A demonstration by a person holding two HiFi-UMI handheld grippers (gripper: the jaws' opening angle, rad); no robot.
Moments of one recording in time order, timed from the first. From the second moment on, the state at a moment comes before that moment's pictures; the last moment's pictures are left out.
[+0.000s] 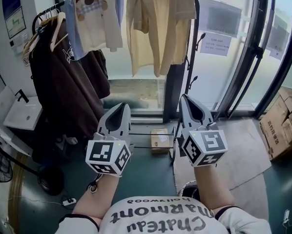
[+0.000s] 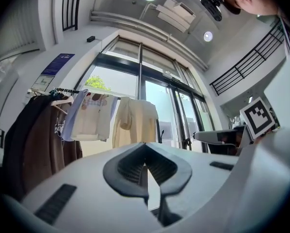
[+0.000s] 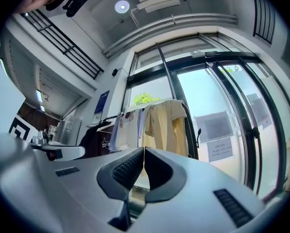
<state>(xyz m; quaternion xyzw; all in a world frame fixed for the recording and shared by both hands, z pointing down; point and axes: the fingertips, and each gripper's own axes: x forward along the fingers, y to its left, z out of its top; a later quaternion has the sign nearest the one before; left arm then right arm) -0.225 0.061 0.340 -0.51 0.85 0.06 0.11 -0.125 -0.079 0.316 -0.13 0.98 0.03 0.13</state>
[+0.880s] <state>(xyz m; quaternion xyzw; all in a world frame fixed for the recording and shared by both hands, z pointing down) -0.213 0.058 0.344 -0.53 0.84 0.07 0.10 -0.120 -0.061 0.314 -0.13 0.98 0.04 0.12</state>
